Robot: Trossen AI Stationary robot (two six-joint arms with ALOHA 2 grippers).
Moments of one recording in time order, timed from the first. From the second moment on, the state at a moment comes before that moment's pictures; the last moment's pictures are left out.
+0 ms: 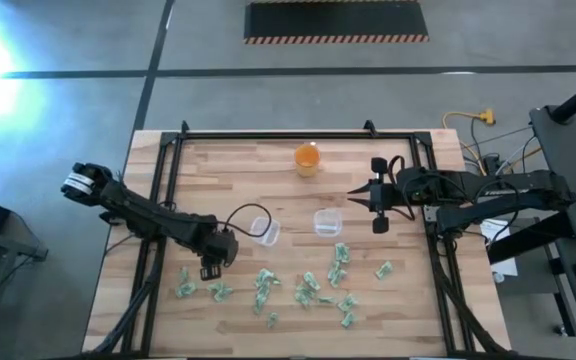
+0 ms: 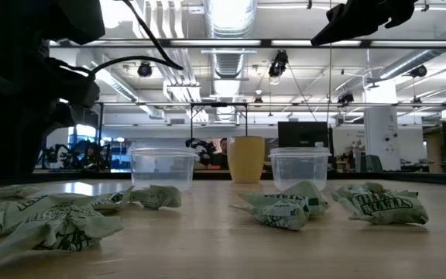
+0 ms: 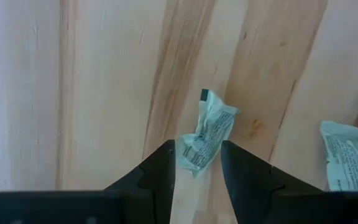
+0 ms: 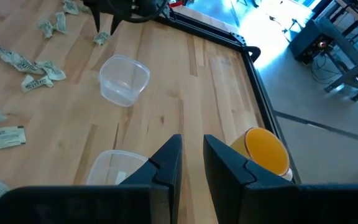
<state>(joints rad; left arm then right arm) -0.34 1.39 0.74 -0.80 -0.02 -0.54 0.02 0.91 0.77 -0.36 0.18 -0.28</state>
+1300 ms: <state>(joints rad) -0.34 1.46 0.73 -0.71 0.06 -0.49 0.02 0.91 0.74 -0.36 0.18 -0.27</state>
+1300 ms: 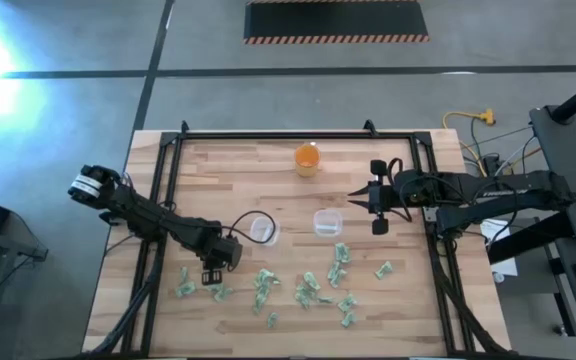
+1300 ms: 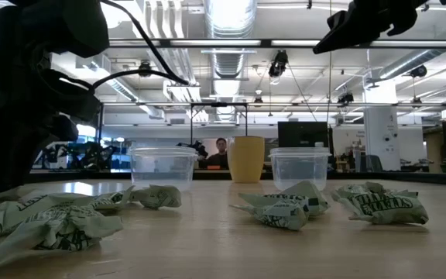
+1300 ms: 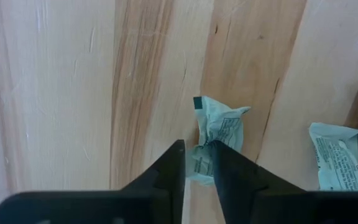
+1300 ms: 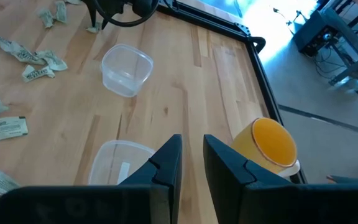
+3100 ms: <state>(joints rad) -0.27 1.30 0.78 -0.28 -0.38 -0.09 0.02 0.91 0.71 -0.31 0.18 -0.26</state>
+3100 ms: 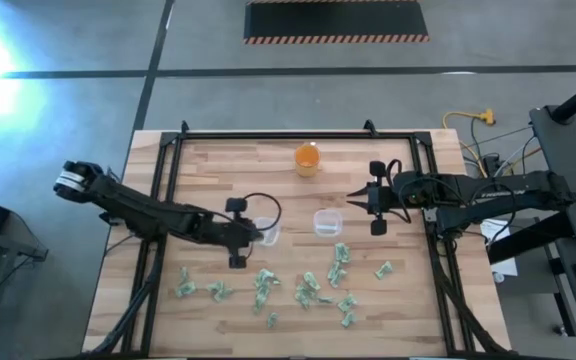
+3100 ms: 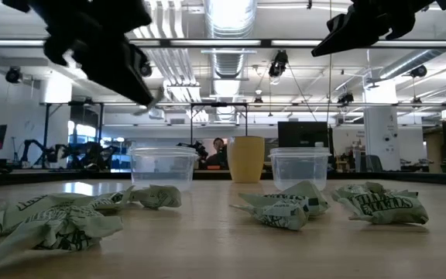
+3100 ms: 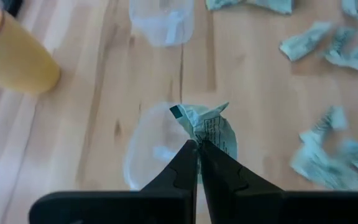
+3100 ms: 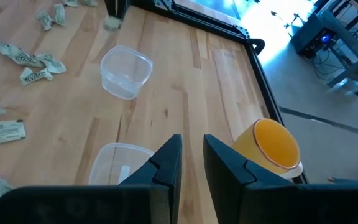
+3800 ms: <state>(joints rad) -0.19 1.48 0.81 -0.25 -0.42 0.03 0.02 0.91 0.70 -0.31 0.18 -0.23</state>
